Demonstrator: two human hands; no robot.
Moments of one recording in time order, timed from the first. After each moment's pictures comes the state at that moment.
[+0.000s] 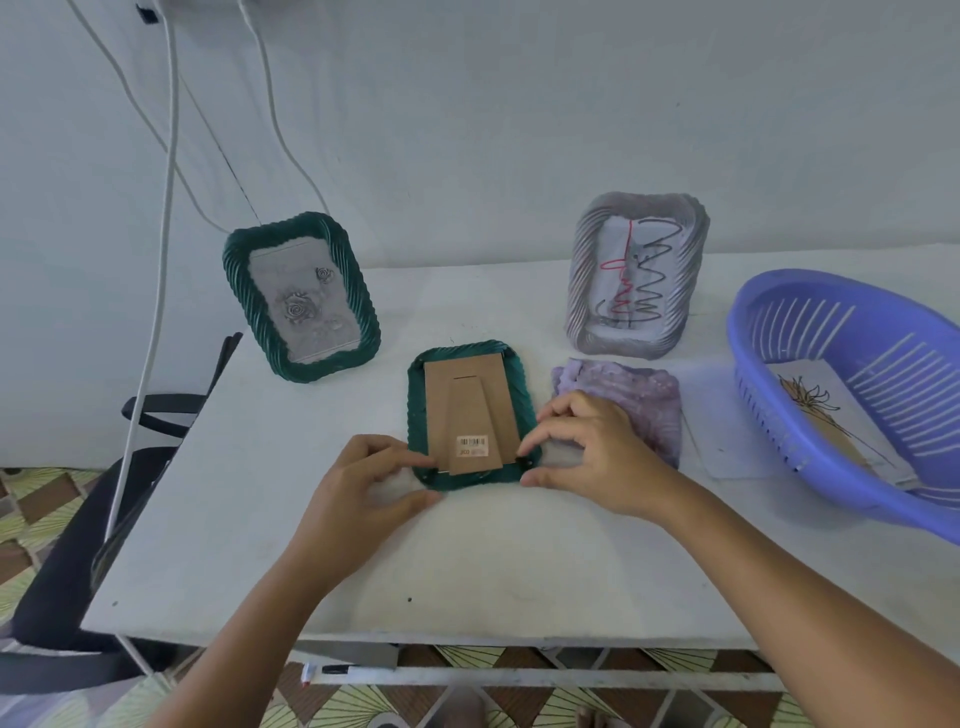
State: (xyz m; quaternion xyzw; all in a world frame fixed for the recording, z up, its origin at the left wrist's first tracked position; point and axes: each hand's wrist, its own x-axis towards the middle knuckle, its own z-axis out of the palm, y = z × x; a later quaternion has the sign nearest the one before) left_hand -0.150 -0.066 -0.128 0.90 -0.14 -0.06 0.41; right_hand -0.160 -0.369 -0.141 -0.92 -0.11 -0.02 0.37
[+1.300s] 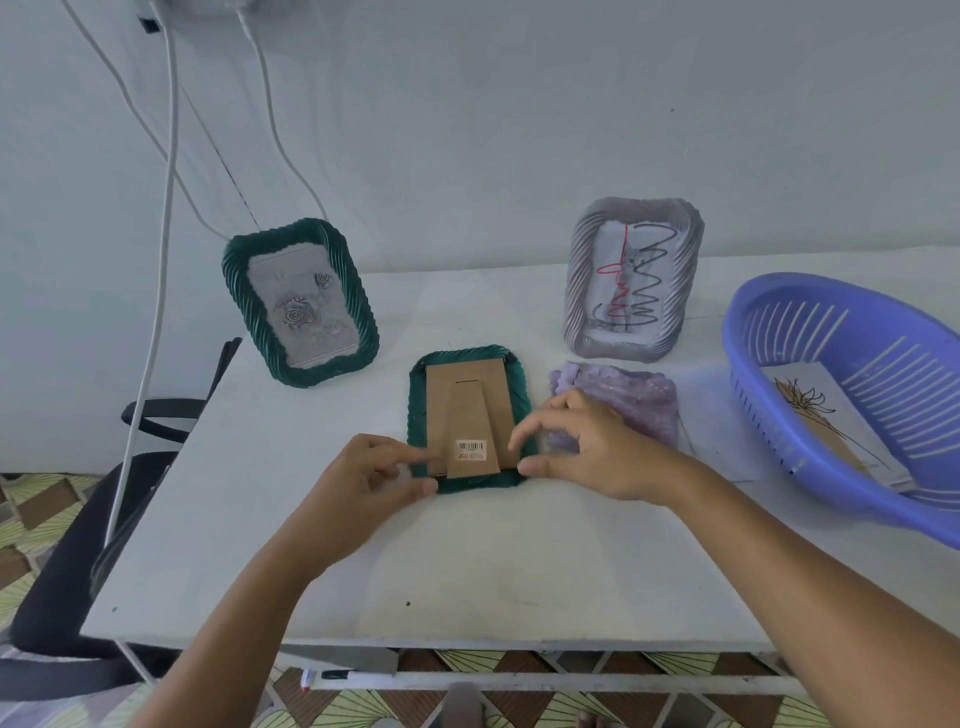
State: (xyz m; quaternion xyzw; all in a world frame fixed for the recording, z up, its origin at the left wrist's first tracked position) left_hand -0.136 -0.070 -0.113 0.88 -0.12 -0.14 0.44; right_hand -0.157 -0.369 -0.108 -0.91 -0.09 0.11 0.38
